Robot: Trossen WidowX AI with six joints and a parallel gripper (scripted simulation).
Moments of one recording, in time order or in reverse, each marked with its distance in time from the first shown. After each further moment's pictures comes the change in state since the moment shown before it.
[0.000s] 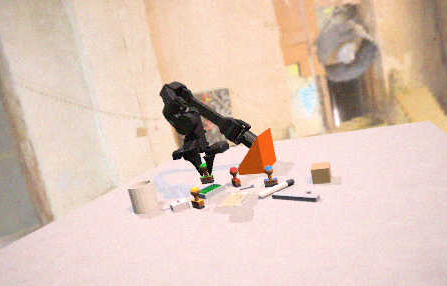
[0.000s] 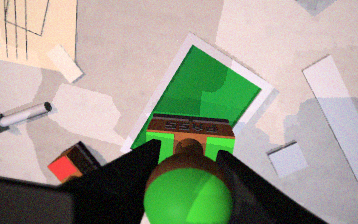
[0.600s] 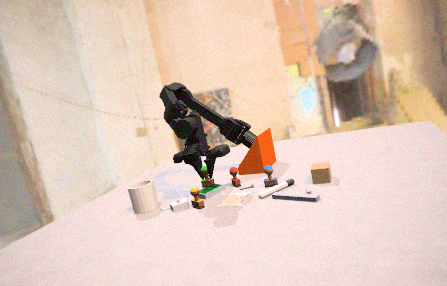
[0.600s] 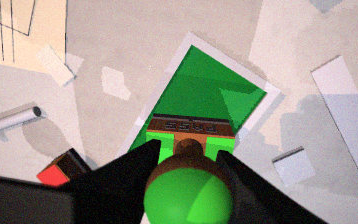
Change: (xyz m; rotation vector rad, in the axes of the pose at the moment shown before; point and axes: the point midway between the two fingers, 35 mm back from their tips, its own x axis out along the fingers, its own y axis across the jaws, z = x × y) arm 0.012 -0.001 -0.001 0.002 0.000 -0.001
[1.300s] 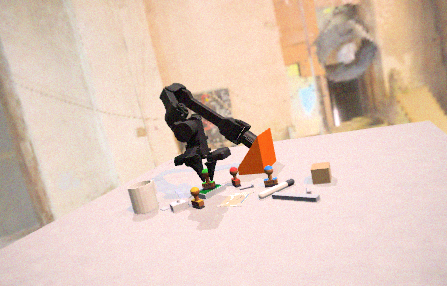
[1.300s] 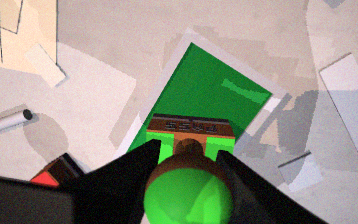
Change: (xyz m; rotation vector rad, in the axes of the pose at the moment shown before) arm 0.009 0.000 -0.002 0.005 0.001 -0.002
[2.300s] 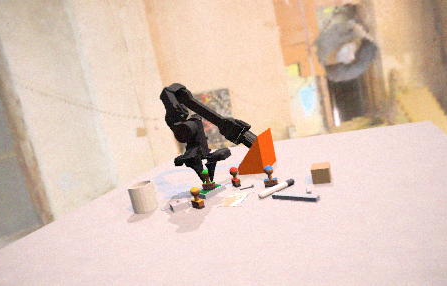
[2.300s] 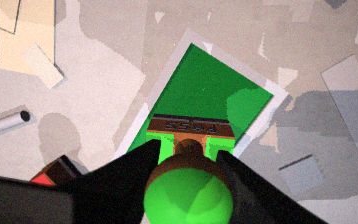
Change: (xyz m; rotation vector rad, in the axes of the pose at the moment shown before) arm 0.003 0.000 0.000 -0.003 -0.002 0.000
